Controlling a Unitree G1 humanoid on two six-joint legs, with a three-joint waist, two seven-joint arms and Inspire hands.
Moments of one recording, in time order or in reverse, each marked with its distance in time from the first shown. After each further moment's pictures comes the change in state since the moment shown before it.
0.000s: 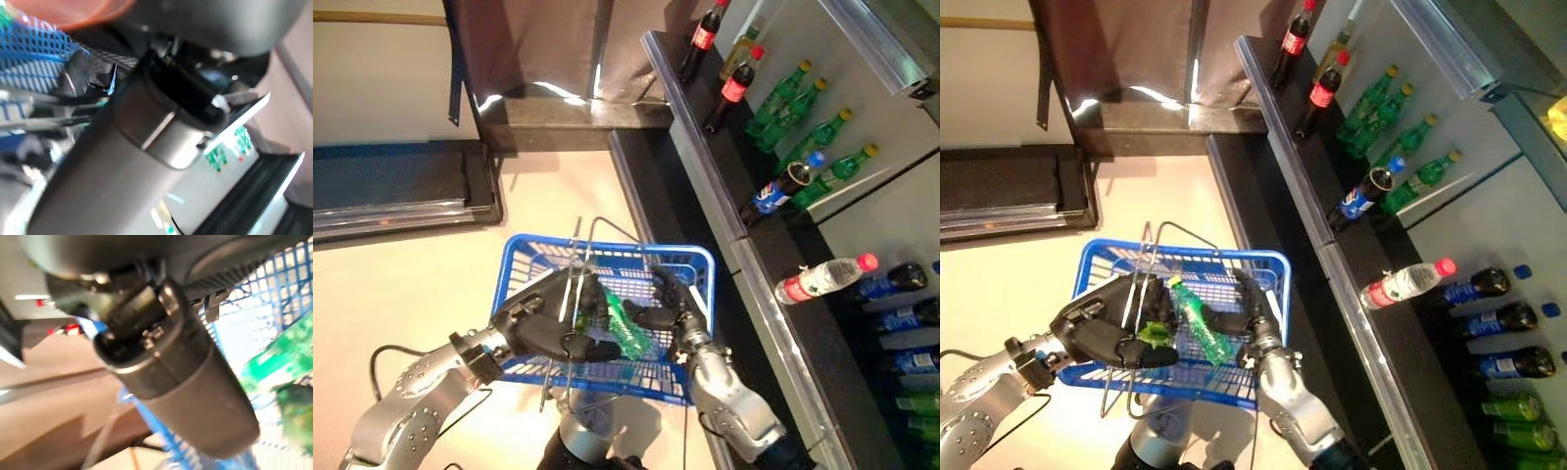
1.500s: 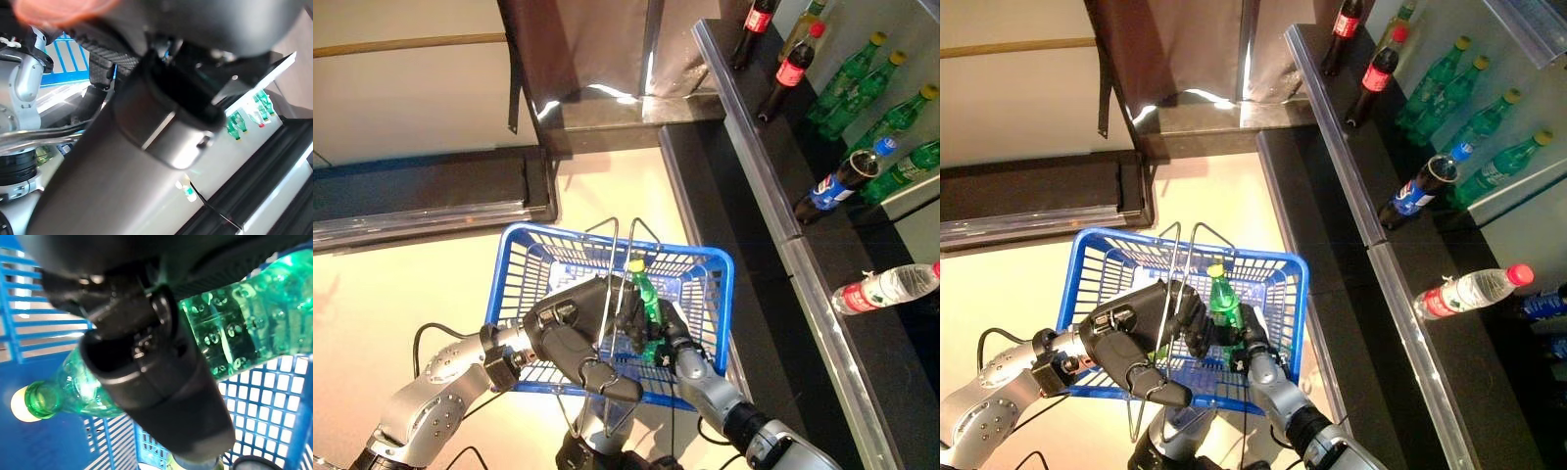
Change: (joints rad) left arm -0.187 0.020 -0.188 -0.003 -0.025 0.000 -0.196; right arm -0.302 0.168 0.108 0.884 0.016 -0.198 0.111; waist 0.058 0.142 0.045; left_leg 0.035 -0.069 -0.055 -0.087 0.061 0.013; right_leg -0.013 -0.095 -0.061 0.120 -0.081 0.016
